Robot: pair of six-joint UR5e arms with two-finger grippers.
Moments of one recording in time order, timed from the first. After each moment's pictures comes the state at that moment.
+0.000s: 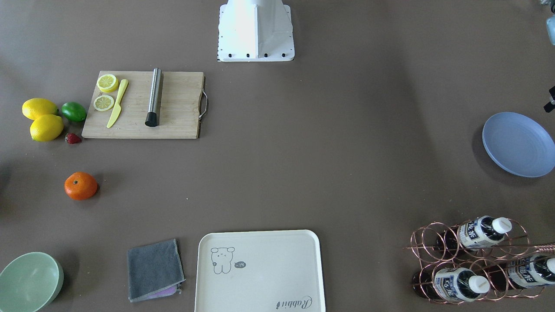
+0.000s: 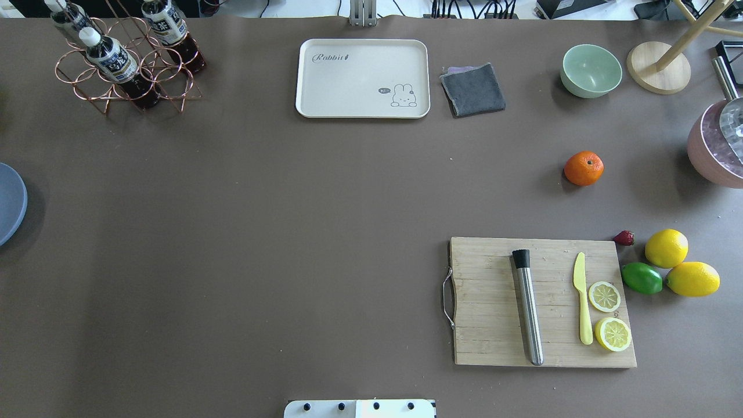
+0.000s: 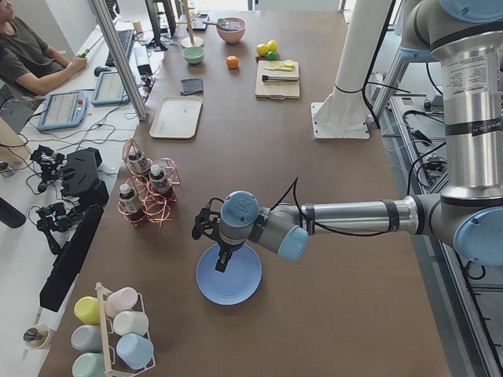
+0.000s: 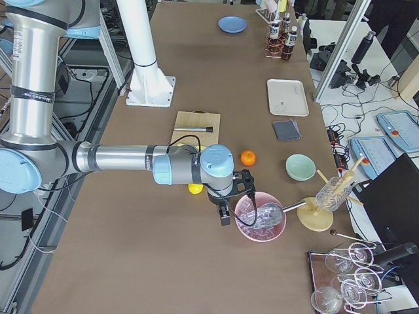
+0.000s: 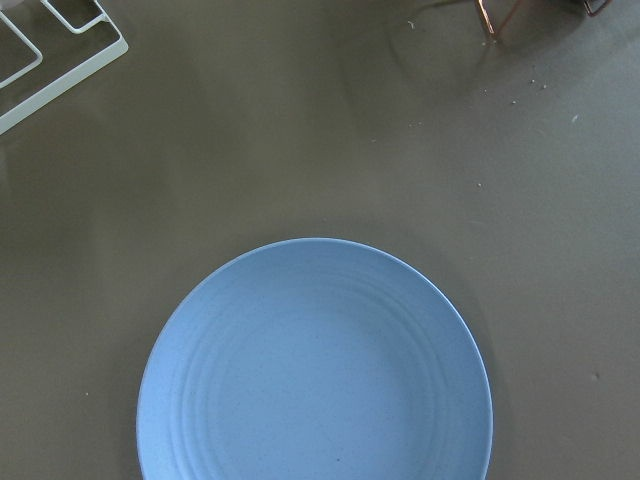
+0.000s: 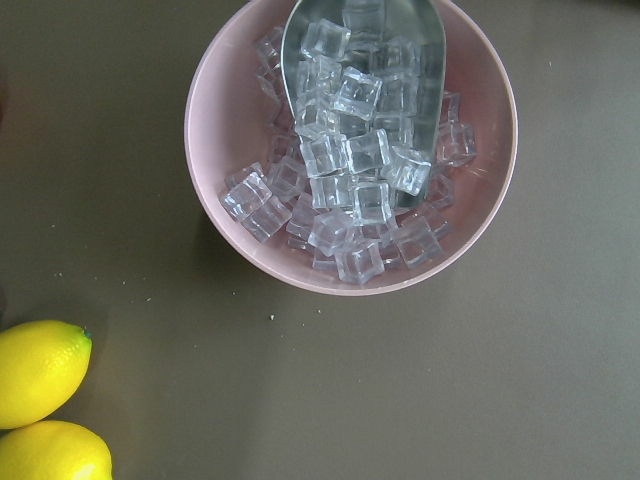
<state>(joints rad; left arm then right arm) -1.47 -1.40 -1.63 -2.11 -2.40 -0.13 1.61 -1.74 1.78 -1.52 2.36 -0.21</state>
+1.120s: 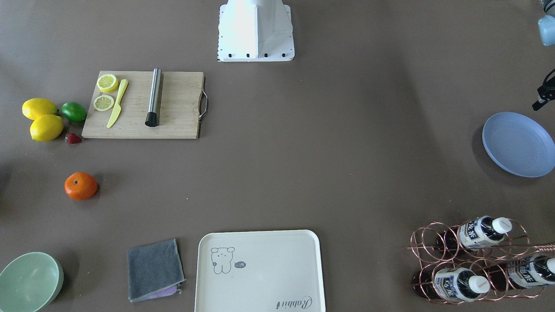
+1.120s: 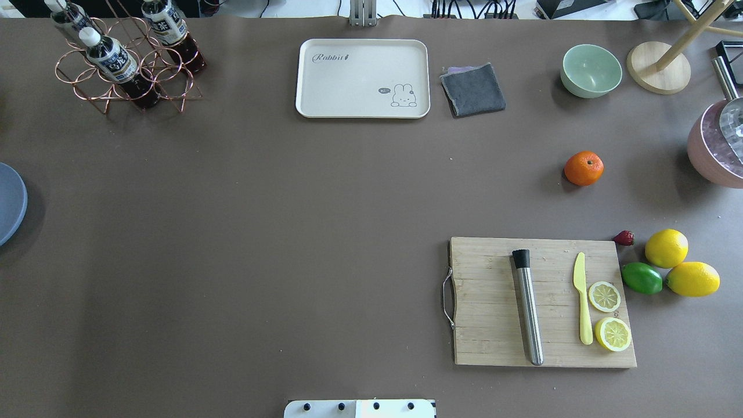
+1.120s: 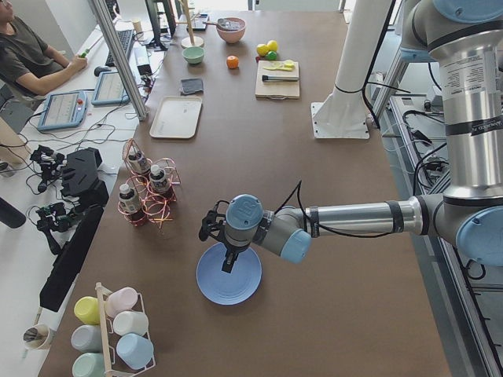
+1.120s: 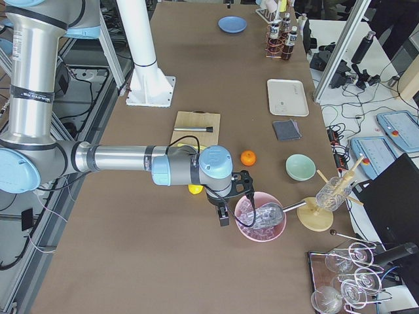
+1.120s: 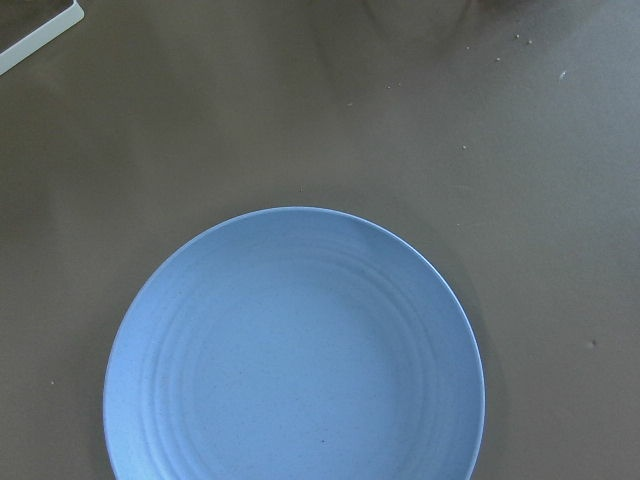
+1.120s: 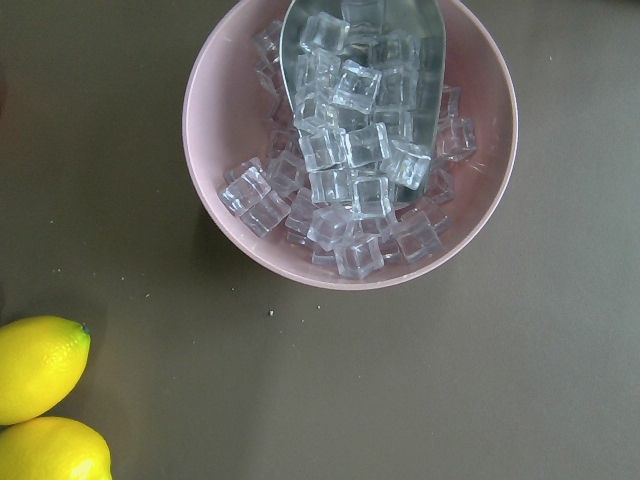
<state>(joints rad) -1.43 -1.38 -1.63 -2.13 -2.40 -0.13 1.61 -1.75 1.78 -1.52 2.36 -0.21</state>
